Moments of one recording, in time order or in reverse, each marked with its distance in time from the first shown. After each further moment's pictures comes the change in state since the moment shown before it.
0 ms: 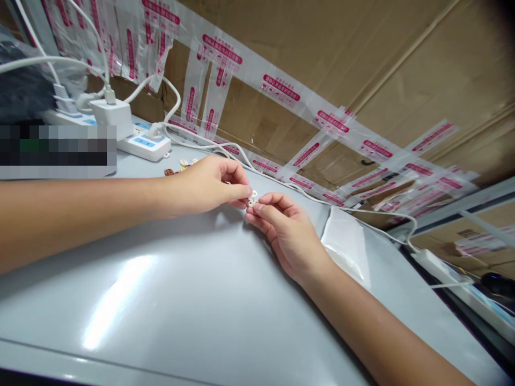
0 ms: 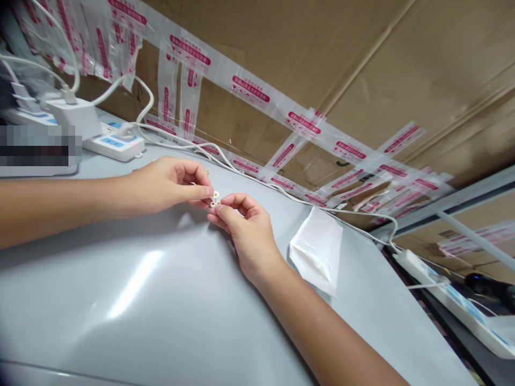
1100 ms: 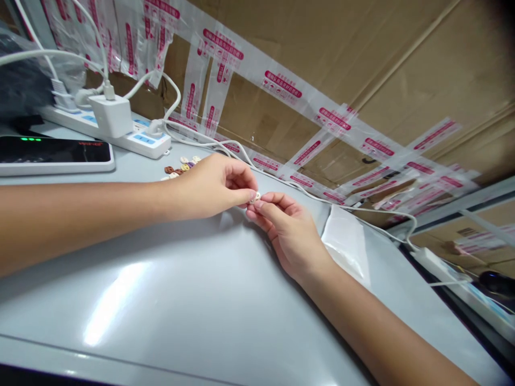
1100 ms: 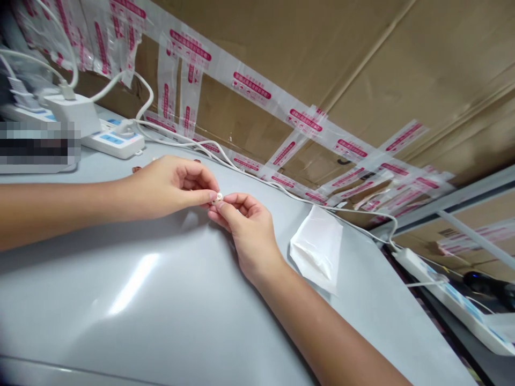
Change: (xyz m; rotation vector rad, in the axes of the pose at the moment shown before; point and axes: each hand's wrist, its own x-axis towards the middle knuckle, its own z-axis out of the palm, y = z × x) left_hand -0.003 0.005 0.007 0.195 0.007 0.141; right_hand 0.000 0.002 0.003 0.083 0.043 0.003
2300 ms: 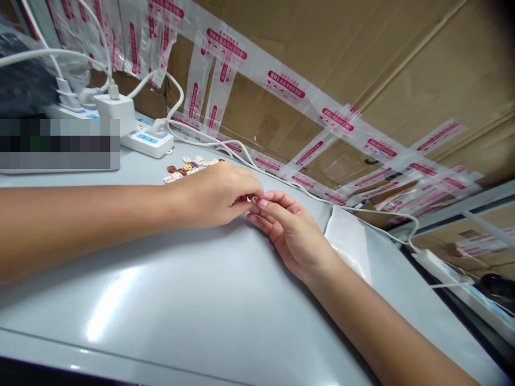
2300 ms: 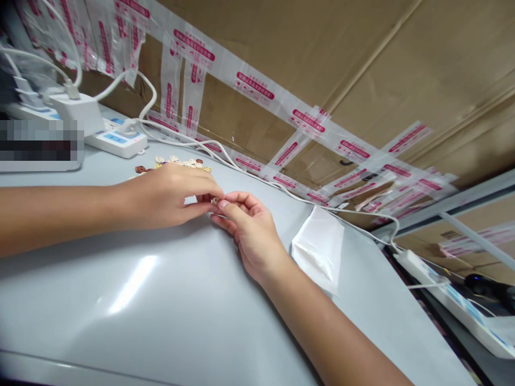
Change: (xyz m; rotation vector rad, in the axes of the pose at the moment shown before) left_hand -0.005 -0.009 -0.003 0.623 0.001 0.590; right_hand -0.002 -0.005 -0.004 -0.001 -0.087 0.051
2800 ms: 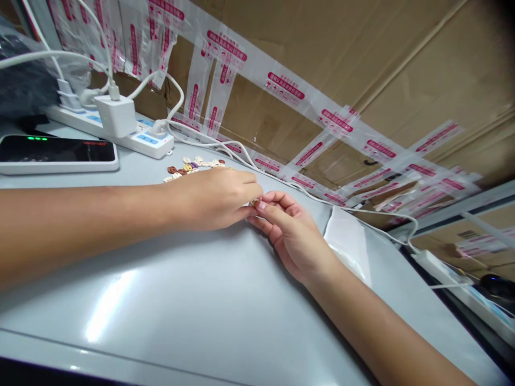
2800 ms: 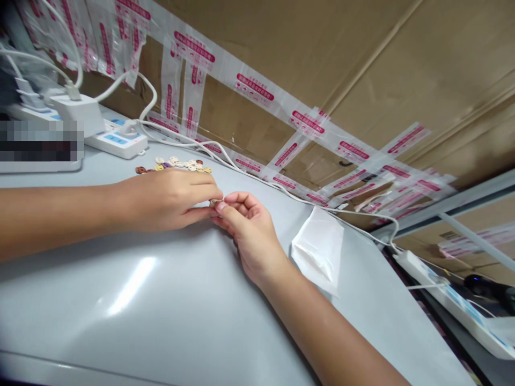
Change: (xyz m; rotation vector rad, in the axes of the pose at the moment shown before) left_hand 0.000 0.006 -0.005 0.207 -0.193 0.004; right_hand -0.002 0.001 0.002 -0.037 -0.018 -0.022
